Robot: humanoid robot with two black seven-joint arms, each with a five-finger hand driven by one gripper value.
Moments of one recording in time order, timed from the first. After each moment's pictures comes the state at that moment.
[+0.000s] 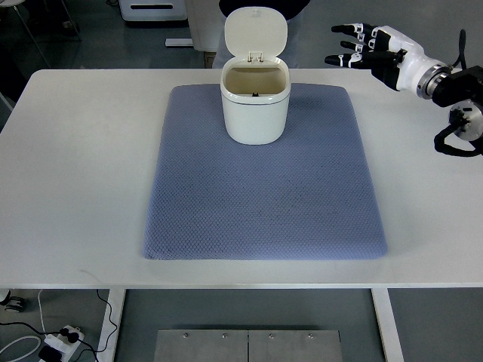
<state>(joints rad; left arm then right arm) -0.04 0.00 -0.10 -0.25 0.00 0.19 -0.13 1.09 -0.45 0.41 0.89 -0.21 0.10 0.06</state>
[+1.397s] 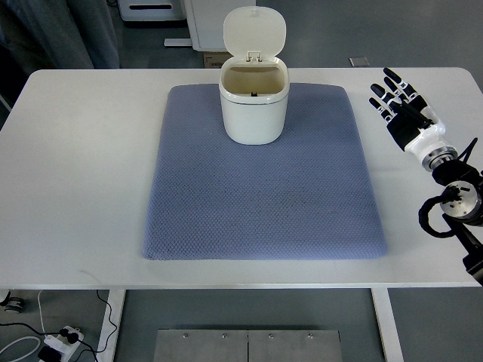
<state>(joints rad) -0.04 0.00 -0.10 -0.25 0.00 0.19 -0.13 0.57 -0.27 1.00 0.97 -0.22 0.07 0.20</state>
